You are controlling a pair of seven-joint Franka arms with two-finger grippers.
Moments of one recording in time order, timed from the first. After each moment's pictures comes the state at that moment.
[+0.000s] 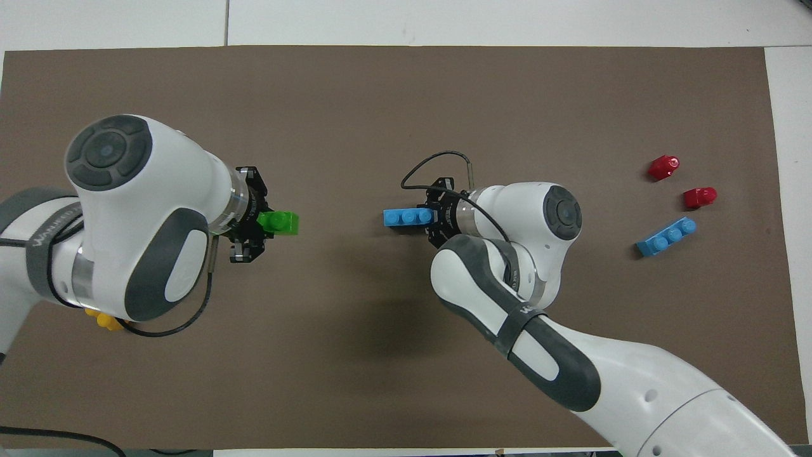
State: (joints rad) left arm -0.19 0.05 -0.06 -1.94 -0.06 1.95 -1.57; right arm 0.23 0.38 0.11 -1.91 0.70 2.45 1.23
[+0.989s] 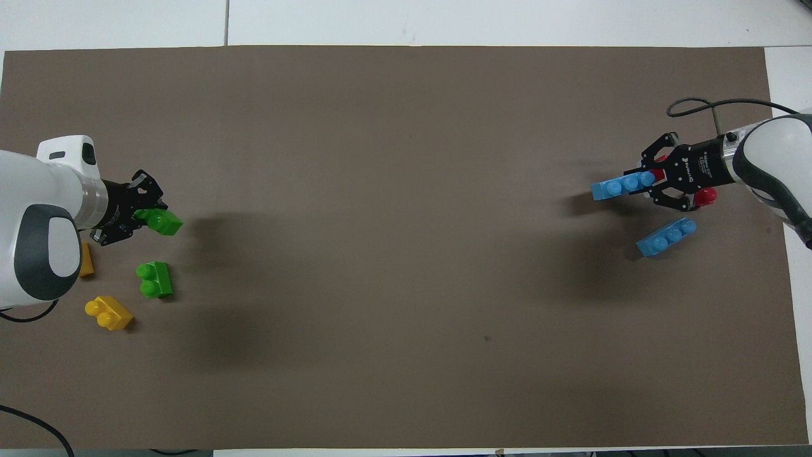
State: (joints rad) left arm 0.08 0.12 -0.06 -2.10 -0.06 2.29 -0.76; right arm -0.31 0.42 0.11 -1.78 0.51 2.02 0.84
